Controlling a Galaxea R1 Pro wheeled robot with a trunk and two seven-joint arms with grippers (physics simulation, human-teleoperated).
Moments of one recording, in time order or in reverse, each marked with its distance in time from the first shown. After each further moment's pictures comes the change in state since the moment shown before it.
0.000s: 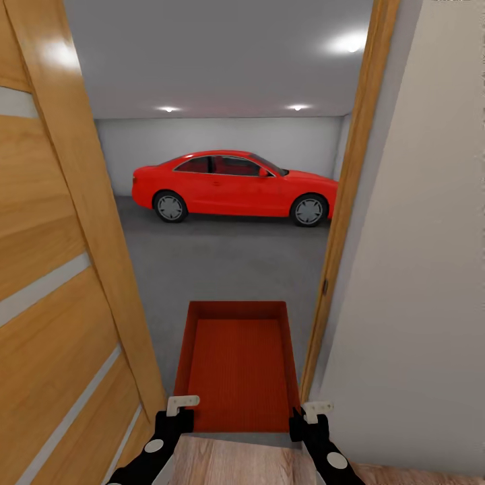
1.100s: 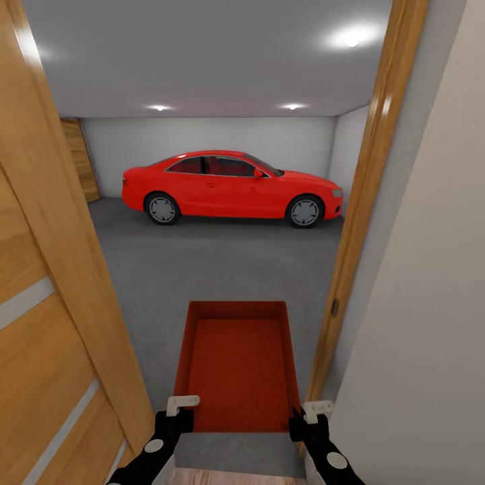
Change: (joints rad) left arm 0.000 0.001 0.000 0.000 0.000 0.000 -0.001; right arm 0.000 0.001 0.000 0.000 0.001 0.000 0.000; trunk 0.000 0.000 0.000
